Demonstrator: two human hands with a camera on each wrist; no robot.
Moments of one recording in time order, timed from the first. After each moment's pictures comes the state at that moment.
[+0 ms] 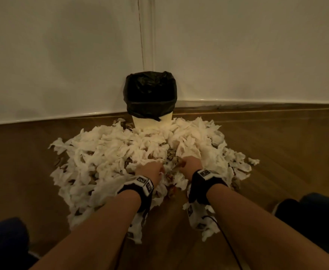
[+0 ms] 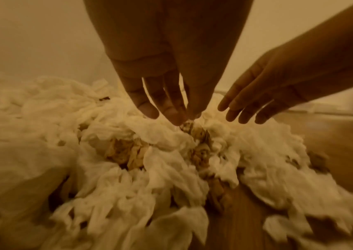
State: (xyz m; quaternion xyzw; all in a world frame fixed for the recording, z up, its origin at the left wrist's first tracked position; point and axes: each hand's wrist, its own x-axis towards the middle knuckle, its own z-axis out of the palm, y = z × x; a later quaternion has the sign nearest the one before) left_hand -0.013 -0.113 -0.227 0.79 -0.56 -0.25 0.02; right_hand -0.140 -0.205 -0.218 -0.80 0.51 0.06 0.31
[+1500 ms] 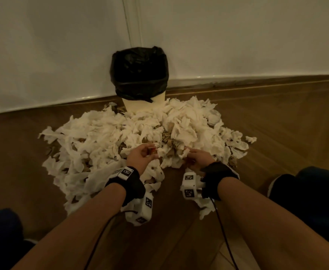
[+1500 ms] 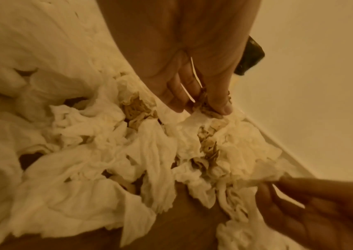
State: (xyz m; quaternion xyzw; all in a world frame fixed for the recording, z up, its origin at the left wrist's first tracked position) left_hand -0.009 -0.096 -0.253 0.77 -0.36 -0.35 0.40; right_hand -0.188 -0.206 -0.257 -0.36 0.57 -0.15 0.72
